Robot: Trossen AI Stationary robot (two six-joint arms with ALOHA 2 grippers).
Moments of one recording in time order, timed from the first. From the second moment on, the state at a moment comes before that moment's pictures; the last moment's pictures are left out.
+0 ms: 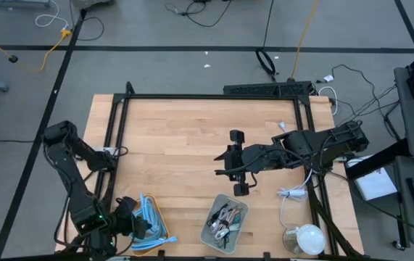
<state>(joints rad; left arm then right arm) -1.08 1.51 1.14 -0.76 -0.61 -2.31 0.33 1.61 1.85 -0.86 0.32 0.03</state>
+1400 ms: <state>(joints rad) -1.15 1.50 1.14 -0.71 -0.43 -2.34 0.33 1.61 1.85 -0.84 0.31 -0.01</state>
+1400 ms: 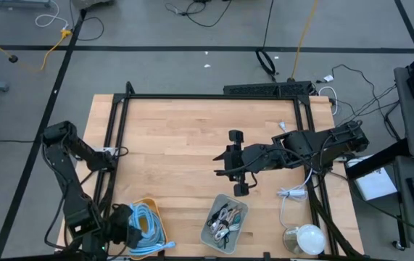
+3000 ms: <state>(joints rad) -1.16 1.51 1.14 -0.65 -0.31 -2.38 0.33 1.61 1.85 -0.83 0.31 -0.02</state>
